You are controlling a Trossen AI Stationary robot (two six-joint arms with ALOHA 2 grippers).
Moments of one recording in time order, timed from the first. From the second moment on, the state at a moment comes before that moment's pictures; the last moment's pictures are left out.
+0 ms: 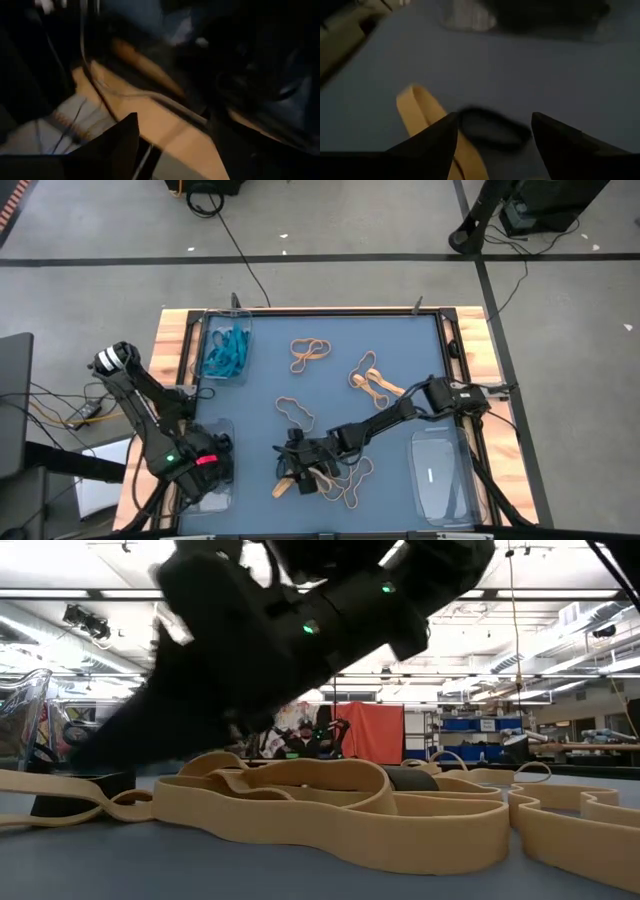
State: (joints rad) left arm -0.99 1.42 1.04 -1.52 0.19 -1.47; right arm 0.30 2.32 1.50 0.25 0.03 0.07
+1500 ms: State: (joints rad) left arm -0.84 1.66 1.04 -0.73 -0.76 -1.10; right arm 0.44 2.24 1.50 0.10 0.68 -0.05
